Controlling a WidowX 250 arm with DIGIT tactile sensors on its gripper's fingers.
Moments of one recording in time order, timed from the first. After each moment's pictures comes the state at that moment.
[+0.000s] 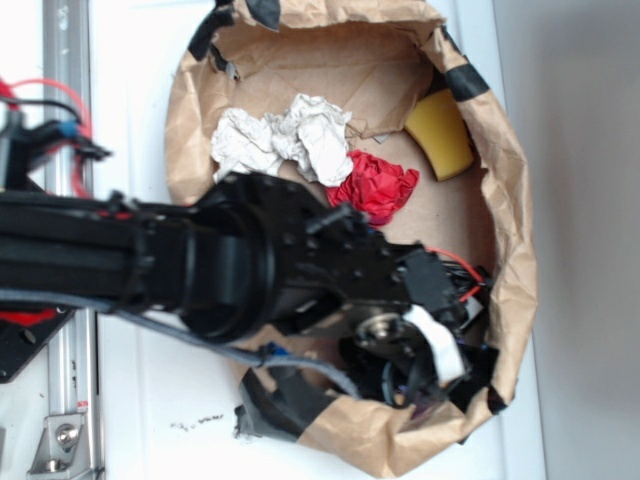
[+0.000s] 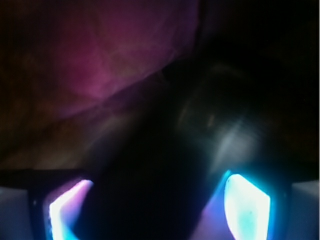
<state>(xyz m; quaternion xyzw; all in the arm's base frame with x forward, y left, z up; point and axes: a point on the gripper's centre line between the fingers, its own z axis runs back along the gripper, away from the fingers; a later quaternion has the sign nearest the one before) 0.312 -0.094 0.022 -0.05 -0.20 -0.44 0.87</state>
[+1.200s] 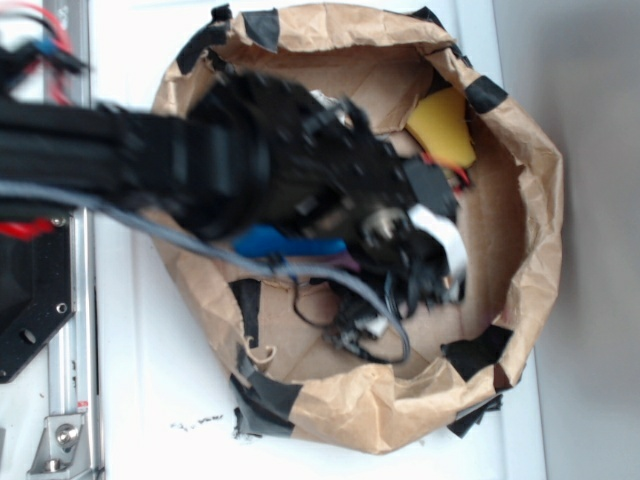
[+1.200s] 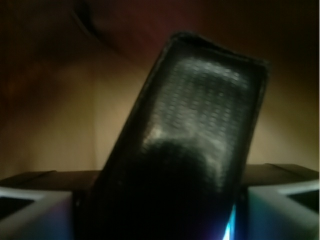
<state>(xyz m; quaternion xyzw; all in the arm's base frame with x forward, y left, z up) 0.298 -0.014 0.038 -0.05 -0.14 -0.28 0.95</state>
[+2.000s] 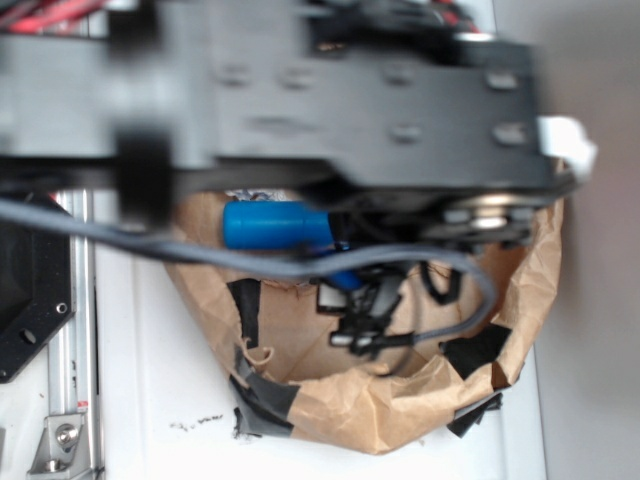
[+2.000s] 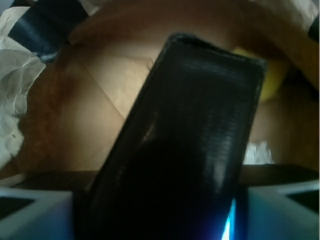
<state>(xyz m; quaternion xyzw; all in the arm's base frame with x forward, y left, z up) 0.265 -0.006 0.138 0.00 0.06 -0.05 1.00</state>
